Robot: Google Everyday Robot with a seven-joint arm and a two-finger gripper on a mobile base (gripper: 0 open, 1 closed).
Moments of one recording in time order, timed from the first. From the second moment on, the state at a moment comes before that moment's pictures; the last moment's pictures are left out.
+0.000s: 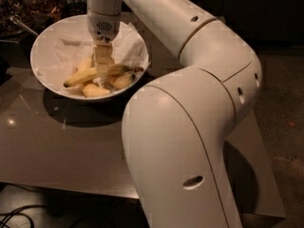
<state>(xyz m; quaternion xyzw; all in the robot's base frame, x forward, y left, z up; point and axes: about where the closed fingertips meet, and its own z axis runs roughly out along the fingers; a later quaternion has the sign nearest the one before) 0.652 0.135 0.884 -0.77 0.63 0.08 0.08</state>
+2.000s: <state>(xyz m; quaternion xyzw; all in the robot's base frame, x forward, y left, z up) 0.590 0.094 0.863 -0.76 0.64 0.14 0.05</state>
